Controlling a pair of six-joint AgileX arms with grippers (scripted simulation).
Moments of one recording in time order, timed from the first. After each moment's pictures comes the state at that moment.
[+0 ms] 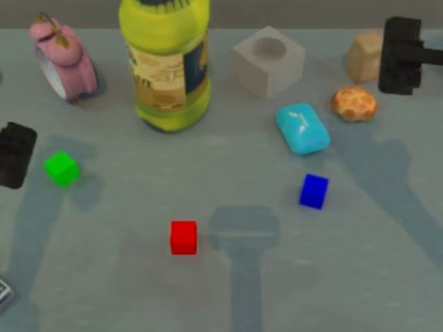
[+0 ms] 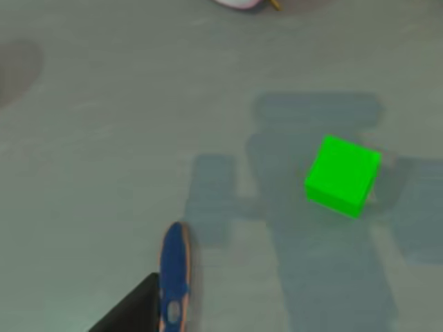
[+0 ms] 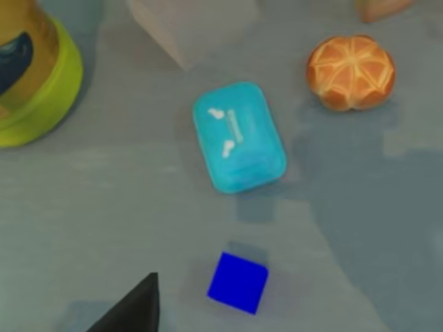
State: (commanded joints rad) left arm -0.04 1.04 0.83 -0.56 0.00 0.32; right arm 0.46 1.26 1.28 -0.83 0.18 0.43
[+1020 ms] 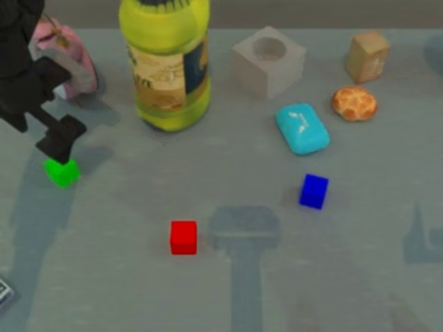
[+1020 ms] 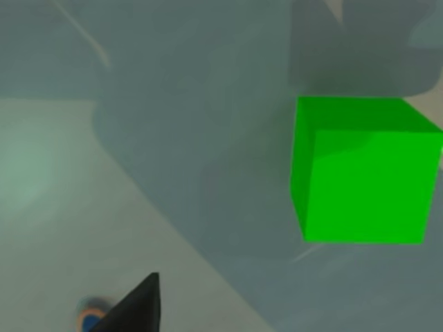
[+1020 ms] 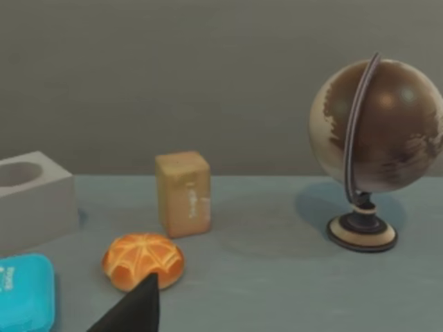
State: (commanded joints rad) left arm -0.07 2.13 1.70 -1.14 0.00 0.66; right arm 0.01 0.01 0.01 -0.01 0.00 0.00
